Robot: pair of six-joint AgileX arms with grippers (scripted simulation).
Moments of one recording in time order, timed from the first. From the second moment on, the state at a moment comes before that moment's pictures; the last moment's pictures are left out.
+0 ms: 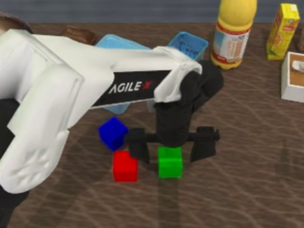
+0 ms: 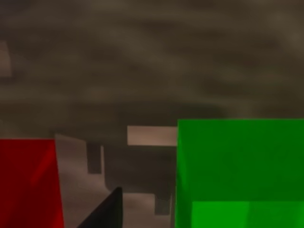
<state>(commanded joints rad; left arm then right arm) -0.81 2.25 1.65 -0.96 0.00 -0.80 0.01 0.00 0.00 0.00 0.00 0.00</state>
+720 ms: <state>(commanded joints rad) -0.80 2.20 1.79 -1.16 0.00 -0.81 0.01 0.00 0.00 0.00 0.00 0.00</state>
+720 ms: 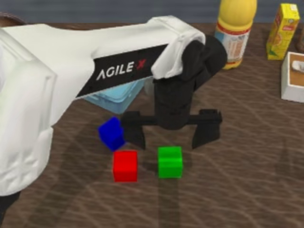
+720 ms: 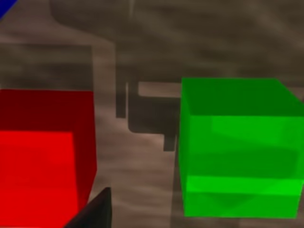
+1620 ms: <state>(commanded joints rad) -0.70 2.18 1.78 -1.18 0.00 -0.45 0.01 0.00 0.00 0.00 0.00 0.00</state>
